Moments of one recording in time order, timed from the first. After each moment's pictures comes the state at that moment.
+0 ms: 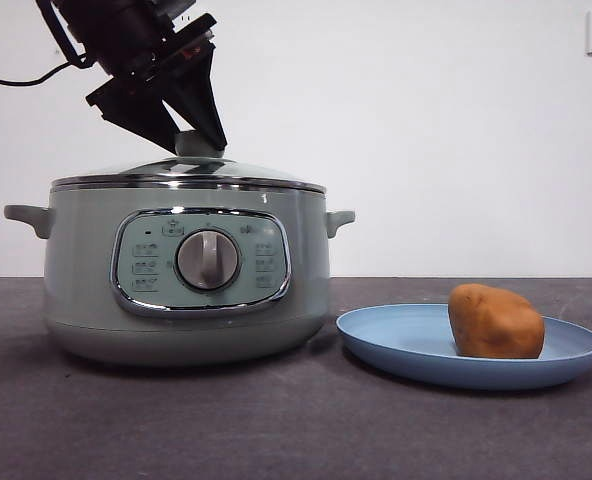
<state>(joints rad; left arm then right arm) -0.37 1.62 1.42 -0.63 0.28 0.16 0.42 0.95 1.29 -0.97 0.03 0.15</state>
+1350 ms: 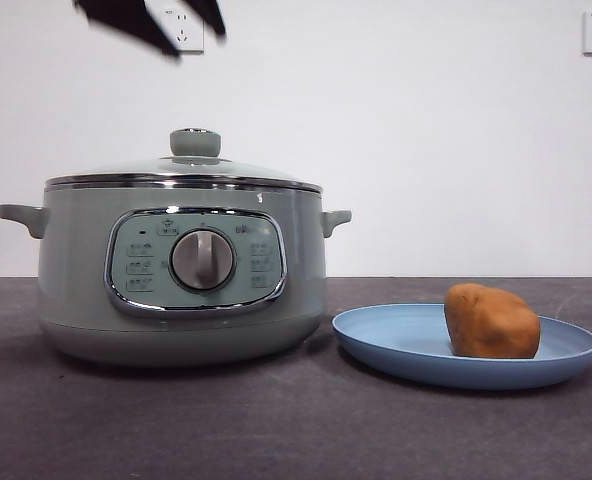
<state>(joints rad) -0.37 1.53 1.69 -0.77 0.24 0.08 0.42 0.95 1.30 -0.94 0.03 0.15</state>
